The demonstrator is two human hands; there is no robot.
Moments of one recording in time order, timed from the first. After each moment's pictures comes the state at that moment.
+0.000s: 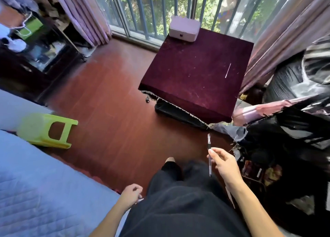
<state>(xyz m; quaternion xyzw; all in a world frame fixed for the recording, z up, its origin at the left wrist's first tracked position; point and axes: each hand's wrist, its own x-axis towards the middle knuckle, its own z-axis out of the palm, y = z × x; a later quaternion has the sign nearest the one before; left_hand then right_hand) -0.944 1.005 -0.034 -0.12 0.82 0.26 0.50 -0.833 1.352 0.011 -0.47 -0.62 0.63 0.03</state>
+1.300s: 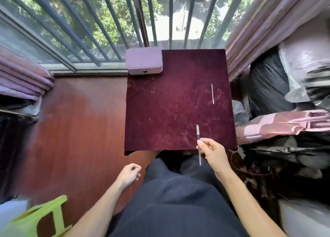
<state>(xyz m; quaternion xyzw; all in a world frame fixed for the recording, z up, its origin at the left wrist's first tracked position) -1.416 1.265 -0.047 0.07 0.81 0.15 0.56 -1.170 1.497 0.003 -0.59 -0.51 0.61 0.12</state>
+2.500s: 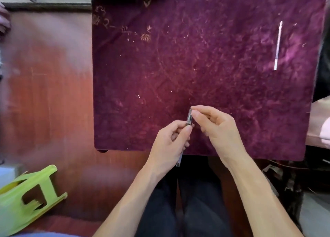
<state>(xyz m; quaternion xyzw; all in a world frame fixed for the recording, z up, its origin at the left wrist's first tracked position) -1.375 1.447 -0.200 0.14 0.70 0.44 0.54 -1.265 1.564 -0.208 -0.52 -0.50 0.69 0.08</state>
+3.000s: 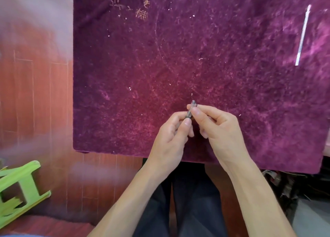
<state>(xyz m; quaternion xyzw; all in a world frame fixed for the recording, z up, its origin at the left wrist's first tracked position) -1.365 1.456 -0.247 0.13 0.67 0.50 0.53 -1.259 1.563 -0.253 -0.51 -0.53 0.68 0.08</state>
